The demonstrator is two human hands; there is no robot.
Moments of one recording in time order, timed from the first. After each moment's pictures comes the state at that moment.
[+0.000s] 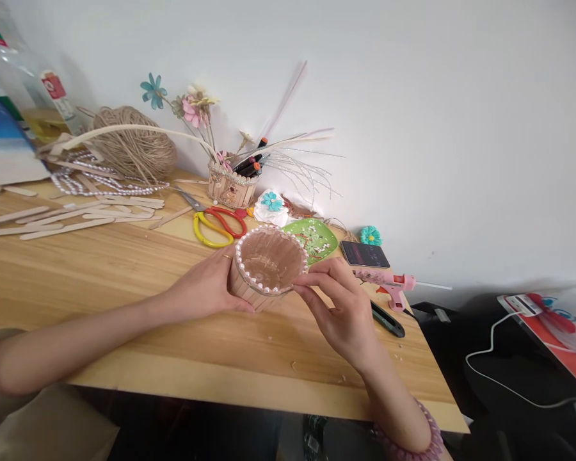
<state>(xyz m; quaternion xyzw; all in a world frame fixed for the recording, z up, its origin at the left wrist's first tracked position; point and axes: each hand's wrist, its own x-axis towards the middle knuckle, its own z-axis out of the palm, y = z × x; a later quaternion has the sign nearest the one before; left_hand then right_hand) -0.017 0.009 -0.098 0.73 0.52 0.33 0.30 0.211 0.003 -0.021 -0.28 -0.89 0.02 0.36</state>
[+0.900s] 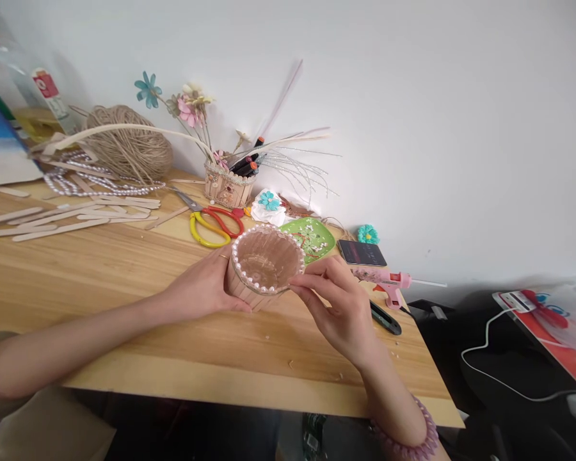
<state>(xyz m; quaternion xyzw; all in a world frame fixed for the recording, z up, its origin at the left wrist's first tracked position) -0.017 0.010 -0.102 0.72 0.51 0.35 0.30 0.214 0.005 -0.021 -0.26 -0.90 0.01 0.35</state>
